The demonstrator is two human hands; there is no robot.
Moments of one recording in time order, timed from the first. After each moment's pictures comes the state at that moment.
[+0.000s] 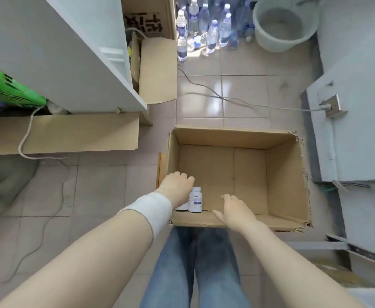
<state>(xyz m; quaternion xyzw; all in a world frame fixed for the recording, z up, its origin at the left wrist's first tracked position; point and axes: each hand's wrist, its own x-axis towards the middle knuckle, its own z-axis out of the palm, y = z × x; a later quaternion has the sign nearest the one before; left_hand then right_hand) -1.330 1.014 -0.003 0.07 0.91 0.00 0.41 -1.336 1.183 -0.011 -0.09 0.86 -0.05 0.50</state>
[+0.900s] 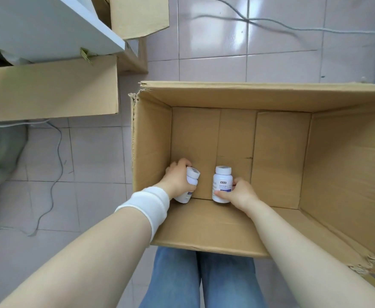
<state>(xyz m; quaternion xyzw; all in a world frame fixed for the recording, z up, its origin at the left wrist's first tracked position) -1.331 1.029 -0.186 -0.30 0.76 0.32 0.48 -1.366 1.202 -0.184 0.16 0.75 -0.26 0.59</state>
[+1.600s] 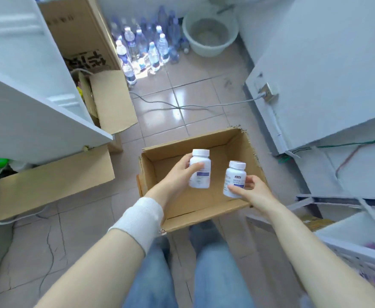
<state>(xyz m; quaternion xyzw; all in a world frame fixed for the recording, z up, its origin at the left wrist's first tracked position) -1.373 1.051 0.088 -0.15 0.64 0.66 0.35 -1.345 1.254 0.110 0.29 0.74 -0.52 0.30</state>
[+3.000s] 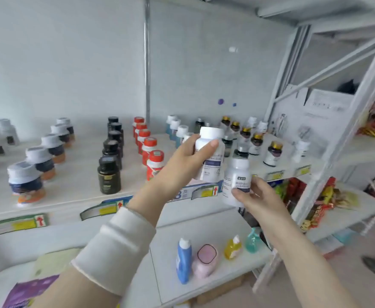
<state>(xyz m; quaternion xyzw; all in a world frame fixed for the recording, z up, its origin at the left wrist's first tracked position) -0.559 1.595 0.552 0.66 0.37 0.50 0.42 -0.380 1.571 0.500 0.51 0.54 -0.40 -0.54</state>
